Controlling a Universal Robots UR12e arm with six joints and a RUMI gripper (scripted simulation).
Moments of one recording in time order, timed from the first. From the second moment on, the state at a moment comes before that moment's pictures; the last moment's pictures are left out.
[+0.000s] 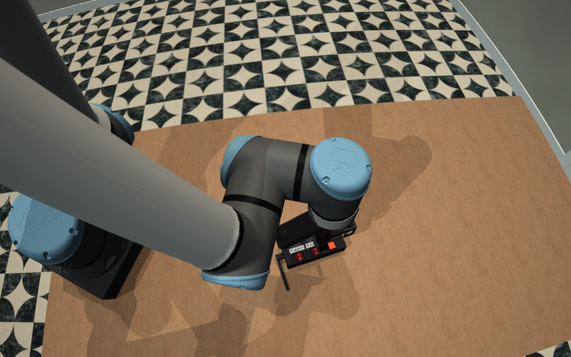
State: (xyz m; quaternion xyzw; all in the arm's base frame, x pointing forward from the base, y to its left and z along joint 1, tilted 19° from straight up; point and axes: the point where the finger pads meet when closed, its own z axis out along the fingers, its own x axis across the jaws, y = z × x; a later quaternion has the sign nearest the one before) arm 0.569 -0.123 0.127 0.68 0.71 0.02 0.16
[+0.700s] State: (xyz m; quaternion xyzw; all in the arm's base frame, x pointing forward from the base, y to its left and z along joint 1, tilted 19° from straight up) arm 0.573 -0.125 0.116 0.68 0.71 0.02 0.16
